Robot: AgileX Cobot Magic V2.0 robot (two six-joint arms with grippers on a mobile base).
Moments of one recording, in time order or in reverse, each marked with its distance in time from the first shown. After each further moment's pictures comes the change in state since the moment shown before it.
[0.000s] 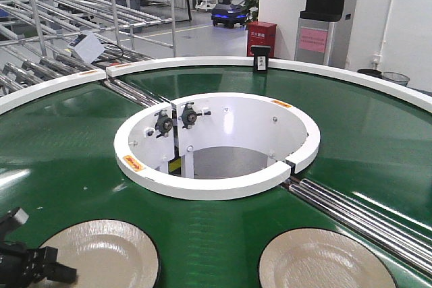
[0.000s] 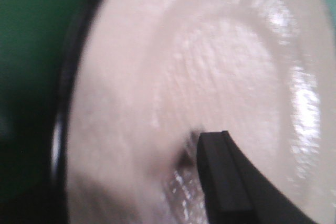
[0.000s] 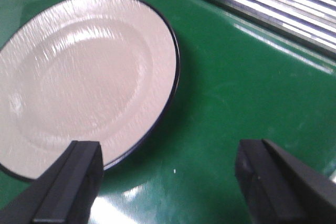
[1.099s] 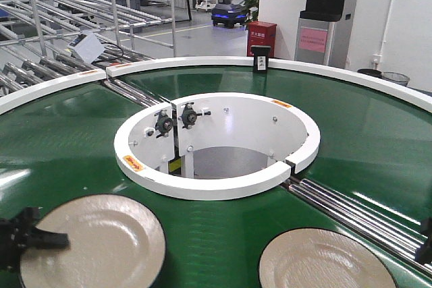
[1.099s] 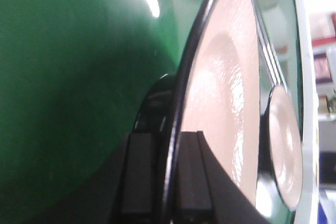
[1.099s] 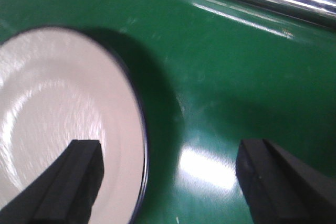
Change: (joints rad) left arm 0.089 -0.091 0.009 -0.210 0.131 -0.087; right arm -0.307 0.616 -0.536 0.363 0.374 -0.208
